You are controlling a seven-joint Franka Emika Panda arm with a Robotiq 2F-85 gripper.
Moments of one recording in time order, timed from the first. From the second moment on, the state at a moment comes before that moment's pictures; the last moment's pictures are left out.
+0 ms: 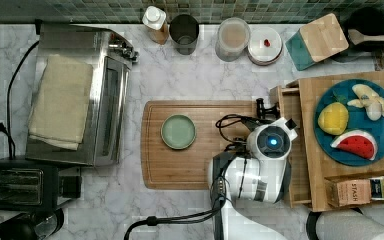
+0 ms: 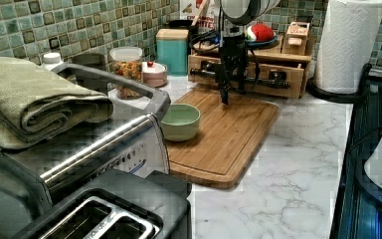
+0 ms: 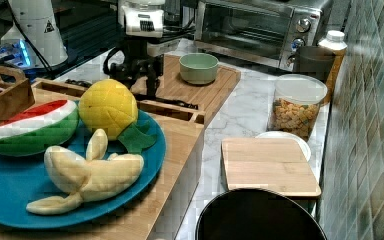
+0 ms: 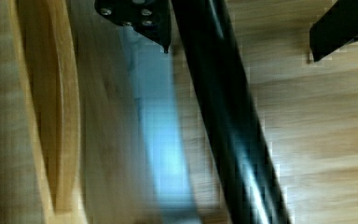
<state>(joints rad) -0.18 0.20 -0.11 -2.42 -0.16 0.99 -0.75</state>
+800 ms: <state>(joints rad) -0.11 0.10 0.09 -2.54 -0.13 0.95 -0.89</state>
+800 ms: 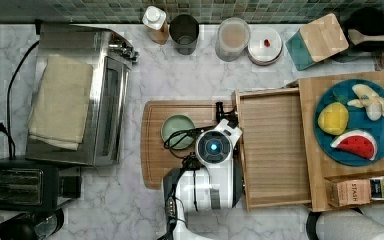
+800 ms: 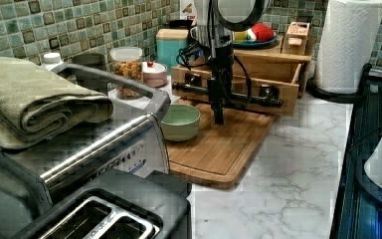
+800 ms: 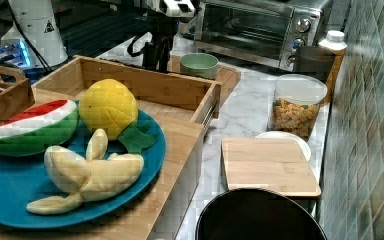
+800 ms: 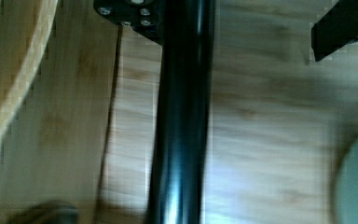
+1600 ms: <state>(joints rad) -0.12 0.10 0.13 -2.53 -0.04 0.95 -0.77</state>
